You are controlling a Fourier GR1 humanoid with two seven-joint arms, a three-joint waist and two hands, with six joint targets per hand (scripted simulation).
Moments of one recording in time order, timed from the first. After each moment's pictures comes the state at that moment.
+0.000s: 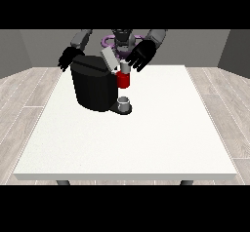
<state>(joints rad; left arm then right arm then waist) -1.16 0.45 0.12 -0.63 -0.62 -0.14 -0.11 -0.31 -0.03 -0.03 -1.37 -0.01 -0.16 -0.05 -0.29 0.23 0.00</state>
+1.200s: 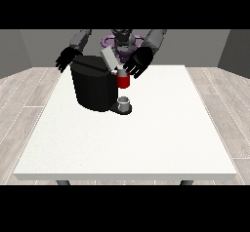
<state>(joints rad) -1.18 0.44 0.12 -0.60 -0.66 -0.15 -0.12 -0.32 -0.04 -0.05 -1.40 -0.03 -0.16 -0.06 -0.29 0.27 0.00</state>
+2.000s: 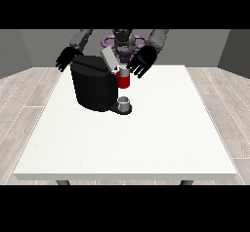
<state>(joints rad) -1.15 0.44 0.11 -0.61 -0.69 -0.13 -0.17 -0.30 -0.04 -0.06 -1.41 -0.04 -0.17 -0.04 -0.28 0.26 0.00</state>
